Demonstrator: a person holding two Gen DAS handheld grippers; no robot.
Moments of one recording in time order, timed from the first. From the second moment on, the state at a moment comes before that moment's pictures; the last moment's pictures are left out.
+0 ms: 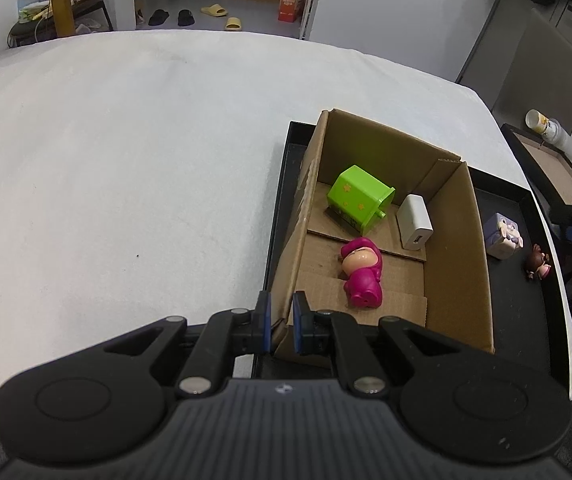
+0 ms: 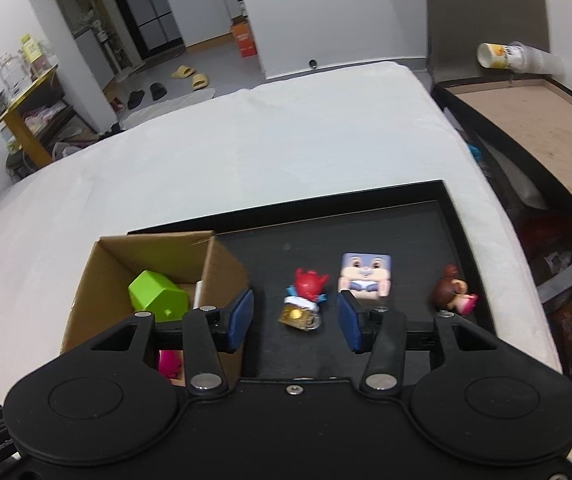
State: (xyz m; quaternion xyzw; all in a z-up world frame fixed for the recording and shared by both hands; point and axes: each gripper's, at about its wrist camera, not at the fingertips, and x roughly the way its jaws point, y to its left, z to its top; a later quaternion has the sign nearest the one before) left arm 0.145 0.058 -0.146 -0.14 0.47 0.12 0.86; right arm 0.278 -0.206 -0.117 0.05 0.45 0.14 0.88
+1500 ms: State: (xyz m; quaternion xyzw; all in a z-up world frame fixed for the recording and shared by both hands) left arm 0.148 0.047 -0.146 -0.11 0.47 0.13 0.87; right arm 0.317 -0.290 -0.214 0.17 0.52 0.05 0.84
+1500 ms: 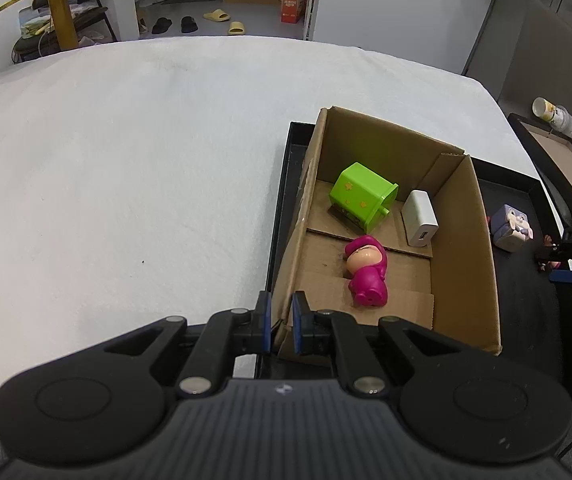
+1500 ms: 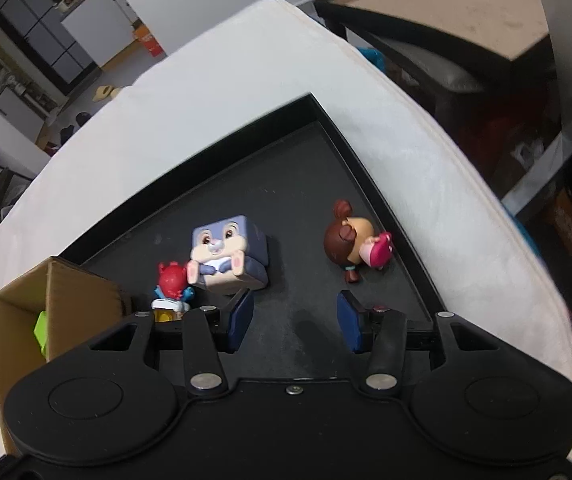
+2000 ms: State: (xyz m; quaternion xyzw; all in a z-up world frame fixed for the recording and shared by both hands) left arm 0.150 0.044 -0.147 -0.10 0.47 0.13 0.86; right arm 0.339 -0.284 -0.235 0.17 0.53 0.00 0.83
